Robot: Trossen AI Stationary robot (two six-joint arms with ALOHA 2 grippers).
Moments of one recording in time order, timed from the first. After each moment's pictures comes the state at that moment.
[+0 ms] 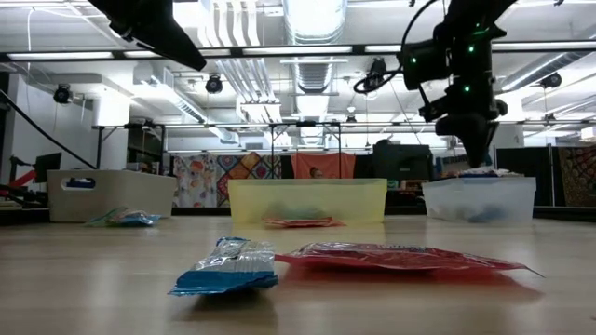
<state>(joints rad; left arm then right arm) -0.47 1.26 0.94 -0.59 -0.89 -0.45 -0.48 1.39 0.97 -1.11 0.34 0.32</state>
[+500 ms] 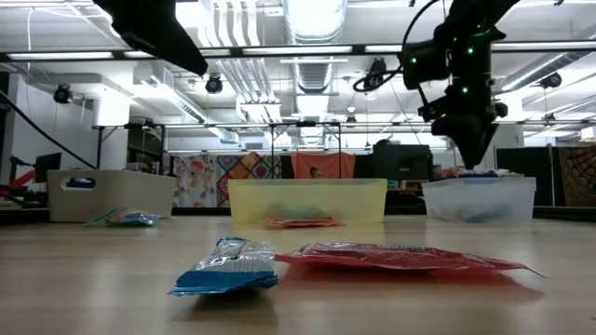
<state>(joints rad) -0.43 1.26 0.95 -0.59 -0.76 -0.46 -0.50 1.39 0.96 -1.08 0.34 0.34</state>
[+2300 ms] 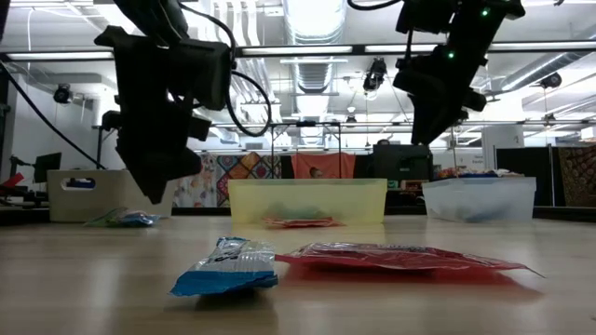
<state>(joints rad) -0.06 1.68 0.95 -0.99 -0.52 -0.94 -0.15 1.30 0.93 -0.75 0.40 0.60</state>
